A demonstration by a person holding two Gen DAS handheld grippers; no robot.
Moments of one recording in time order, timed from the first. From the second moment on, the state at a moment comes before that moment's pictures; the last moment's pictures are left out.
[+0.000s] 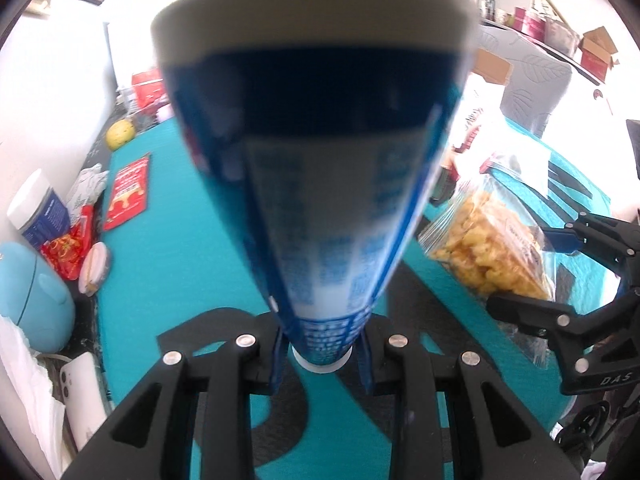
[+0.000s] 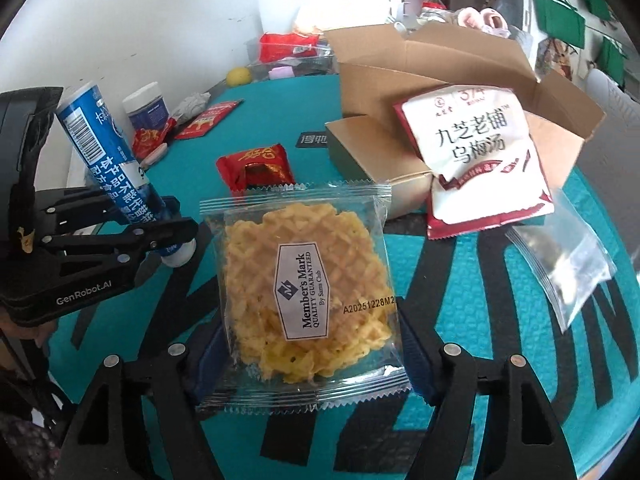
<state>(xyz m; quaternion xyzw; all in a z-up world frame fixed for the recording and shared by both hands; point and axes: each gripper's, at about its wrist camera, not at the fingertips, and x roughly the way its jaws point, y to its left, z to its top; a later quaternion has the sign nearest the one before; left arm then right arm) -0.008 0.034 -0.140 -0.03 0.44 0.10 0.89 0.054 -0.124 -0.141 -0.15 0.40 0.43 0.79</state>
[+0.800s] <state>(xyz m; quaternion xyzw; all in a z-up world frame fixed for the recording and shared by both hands) 0.033 -0.023 -0.101 0.01 0.41 0.03 0.91 0.058 -0.200 -0.115 -0.08 0.40 0.34 0.85</state>
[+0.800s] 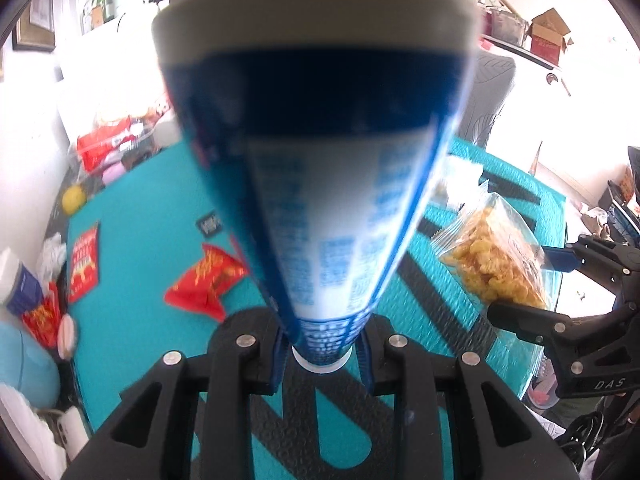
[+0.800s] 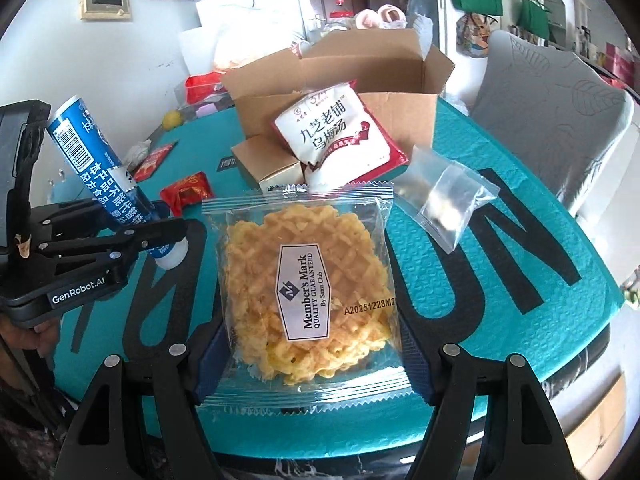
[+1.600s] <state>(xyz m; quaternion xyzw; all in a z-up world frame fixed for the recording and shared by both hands) 0.088 -0.009 -0.005 0.03 0.32 0.02 0.95 0.090 -0.195 -0.018 -0.09 0.31 0.34 0.88</state>
